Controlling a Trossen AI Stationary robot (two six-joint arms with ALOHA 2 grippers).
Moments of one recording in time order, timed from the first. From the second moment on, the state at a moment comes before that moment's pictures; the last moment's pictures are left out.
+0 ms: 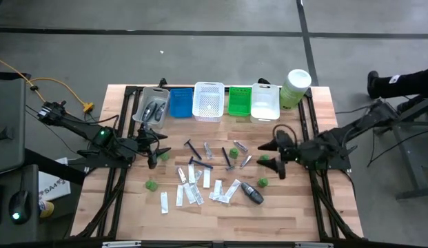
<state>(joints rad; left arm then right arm) -0.42 0.61 0.53 -0.44 -0.67 -0.46 0.47 0.89 0.68 -0.19 0.48 0.61</state>
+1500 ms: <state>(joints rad) -0.42 0.61 0.53 -0.41 -0.66 -0.45 0.57 1.43 0.94 -0.37 -0.06 1.15</state>
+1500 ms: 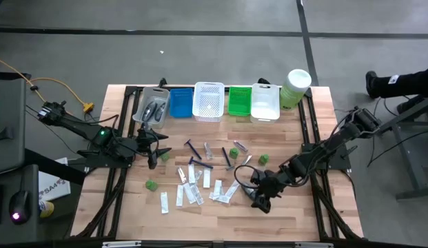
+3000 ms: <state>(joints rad) -0.42 0.61 0.53 -0.42 -0.63 -0.44 0.60 1.99 1.43 -1.10 0.13 1.41</state>
